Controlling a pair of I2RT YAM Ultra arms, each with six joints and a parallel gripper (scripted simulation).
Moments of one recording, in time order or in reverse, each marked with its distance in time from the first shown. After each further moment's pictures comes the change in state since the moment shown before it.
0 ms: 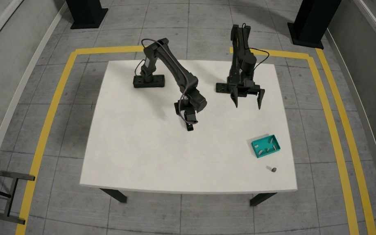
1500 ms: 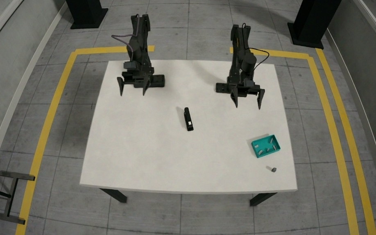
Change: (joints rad) left arm 0.000 0.000 0.000 0.000 0.000 0.000; right arm -0.660 -0.951 -0.522 1.012 0.050 -0.521
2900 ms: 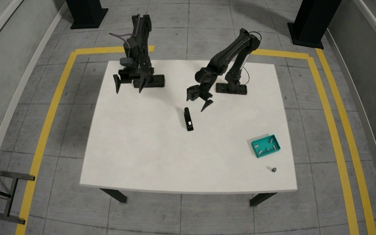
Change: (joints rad) left arm -0.765 0.153 -0.107 -0.623 -0.035 -0.147; right arm -0.053 0.010 0.000 0.113 -0.063 0.004
